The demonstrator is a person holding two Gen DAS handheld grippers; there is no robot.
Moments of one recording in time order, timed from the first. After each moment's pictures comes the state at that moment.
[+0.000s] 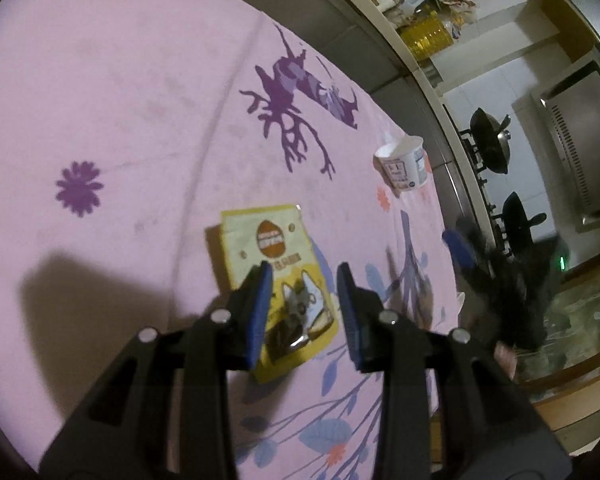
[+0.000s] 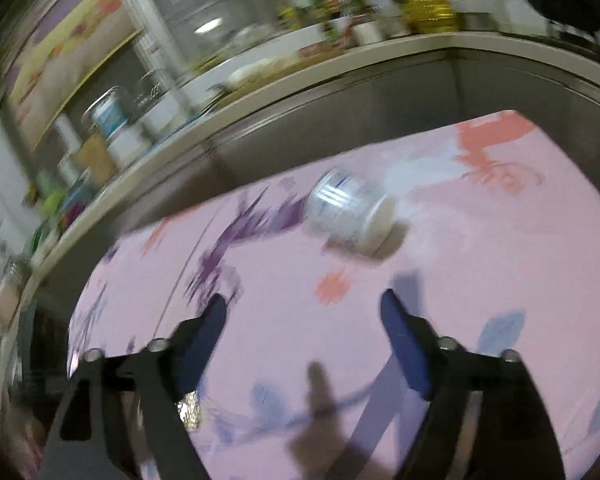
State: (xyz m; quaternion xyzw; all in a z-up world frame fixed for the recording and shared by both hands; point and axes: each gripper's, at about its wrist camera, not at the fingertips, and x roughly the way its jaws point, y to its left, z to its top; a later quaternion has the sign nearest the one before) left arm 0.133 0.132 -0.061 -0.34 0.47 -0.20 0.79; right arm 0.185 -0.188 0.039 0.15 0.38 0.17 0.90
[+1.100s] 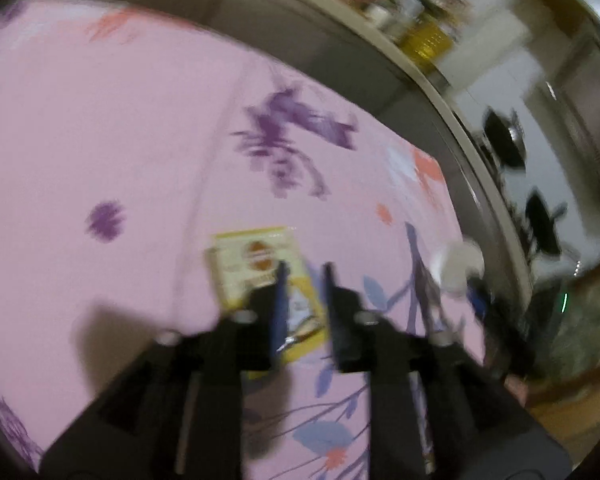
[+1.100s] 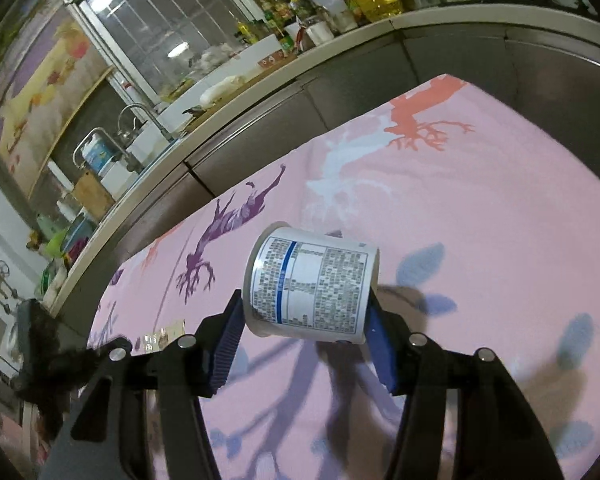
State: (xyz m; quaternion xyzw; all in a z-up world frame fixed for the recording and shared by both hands) left arm 0.119 0.138 -0.028 -0.32 0.45 -0.13 0.82; right arm 0.117 -0.245 0.027 0.21 0.38 0.16 0.89
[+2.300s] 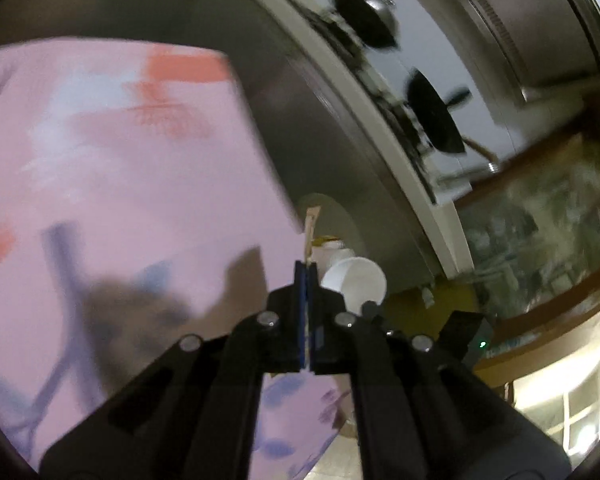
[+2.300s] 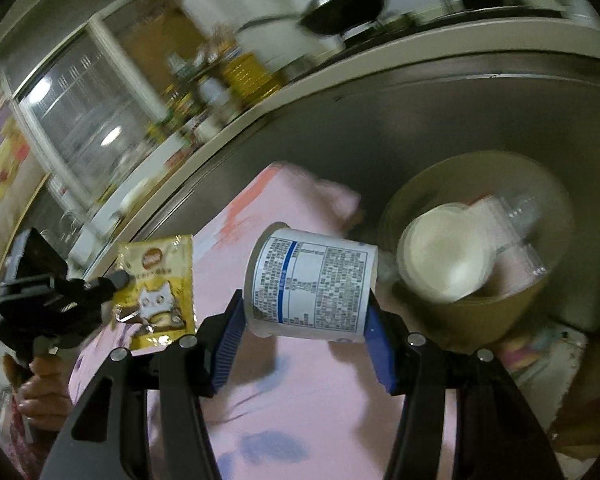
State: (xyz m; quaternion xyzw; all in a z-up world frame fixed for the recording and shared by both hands) left arm 0.221 -0.217 0.039 -0.21 0.50 -0.43 0.72; right arm 0.046 -0.460 0.027 0.29 0.29 -0.02 0.91
